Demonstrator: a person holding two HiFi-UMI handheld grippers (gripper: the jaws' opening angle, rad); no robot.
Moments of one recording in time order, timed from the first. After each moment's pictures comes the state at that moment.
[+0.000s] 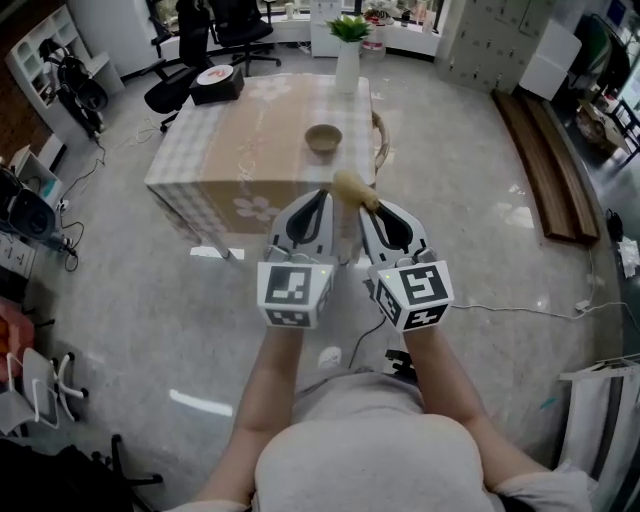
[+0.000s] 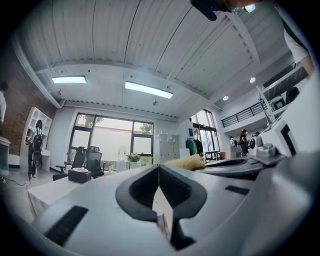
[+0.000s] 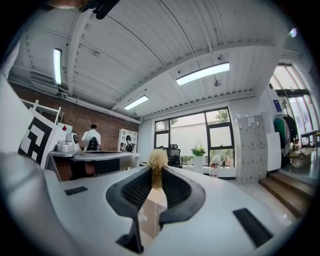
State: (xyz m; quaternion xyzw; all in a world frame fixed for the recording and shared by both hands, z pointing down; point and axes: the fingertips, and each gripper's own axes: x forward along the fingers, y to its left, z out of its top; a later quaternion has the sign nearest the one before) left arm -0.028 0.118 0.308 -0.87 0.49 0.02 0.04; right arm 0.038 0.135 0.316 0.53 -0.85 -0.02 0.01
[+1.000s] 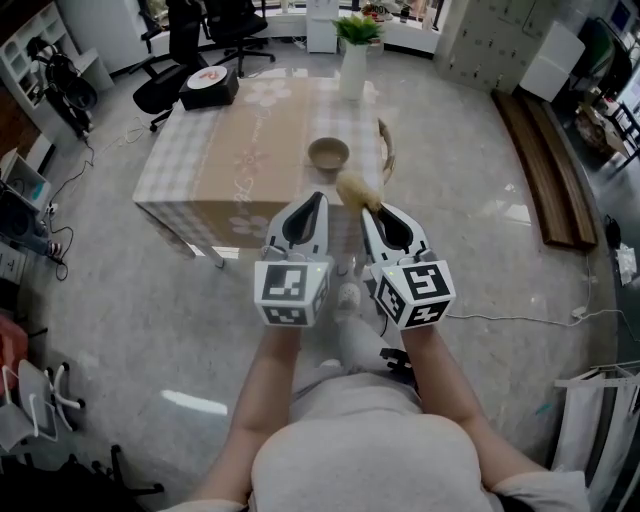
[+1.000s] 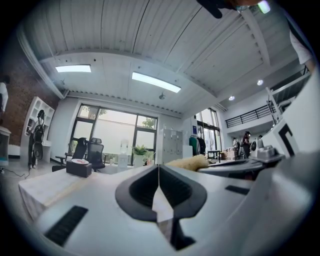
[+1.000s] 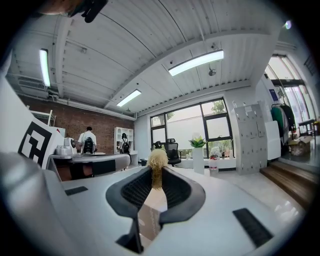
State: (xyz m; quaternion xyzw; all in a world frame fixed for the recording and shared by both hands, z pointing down) left arm -0.047 0.017 0.337 -0.87 0.50 0.01 0.00; right arm 0.033 0.036 0.341 0.54 -0.84 0.03 0.01
